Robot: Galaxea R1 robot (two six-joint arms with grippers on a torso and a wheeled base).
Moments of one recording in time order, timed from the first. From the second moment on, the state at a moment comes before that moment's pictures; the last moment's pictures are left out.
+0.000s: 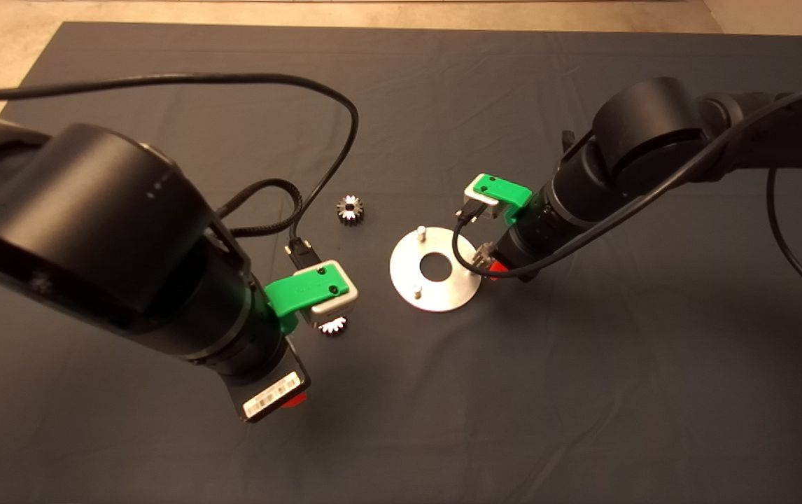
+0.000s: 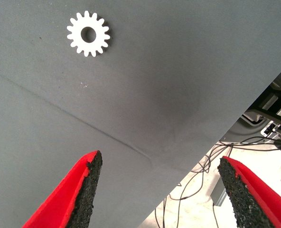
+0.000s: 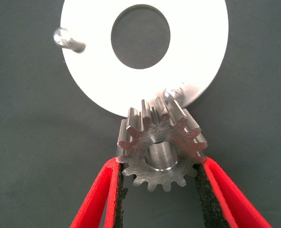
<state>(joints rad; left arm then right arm) -0.57 2.46 -0.50 0.16 1.53 -0.99 0.41 2.58 -0.99 -0.30 -1.35 0.75</state>
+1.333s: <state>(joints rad) -0.57 2.46 -0.49 0.16 1.53 -0.99 0.40 2.61 -1.04 -0.34 -1.36 0.70</state>
